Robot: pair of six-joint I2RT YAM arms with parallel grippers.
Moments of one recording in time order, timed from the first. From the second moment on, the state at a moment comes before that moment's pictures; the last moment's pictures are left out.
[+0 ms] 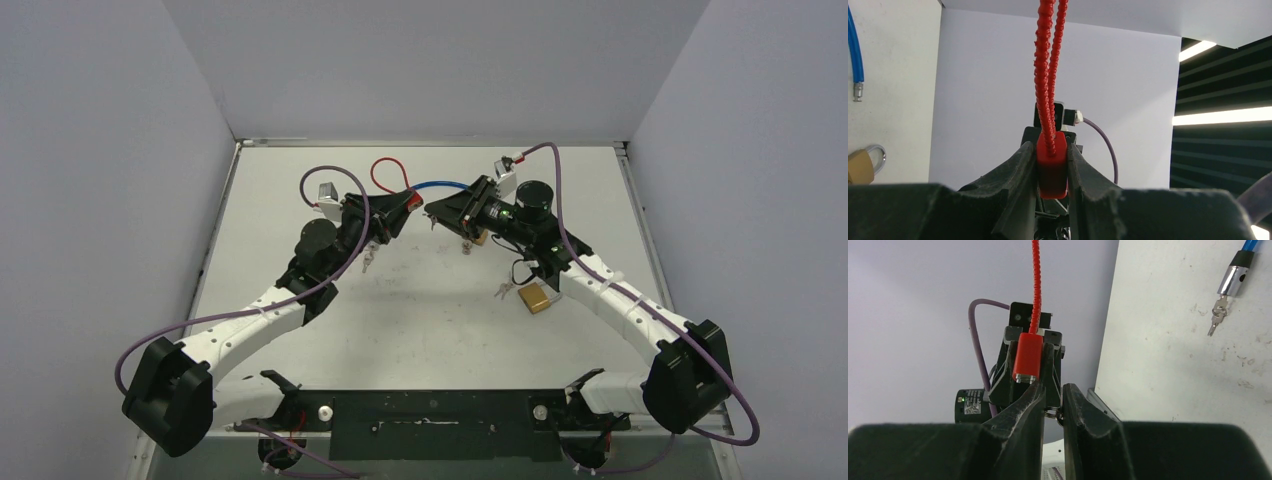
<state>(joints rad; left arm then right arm) -0.61 1.19 0.70 0.58 0.00 -1.74 0.54 1.29 0.97 0.19 -0.45 1.29</state>
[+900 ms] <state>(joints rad) -0.62 1.64 0.64 0.38 0.34 -1.35 0.42 1.19 0.84 -0.10 -0.38 0.97</state>
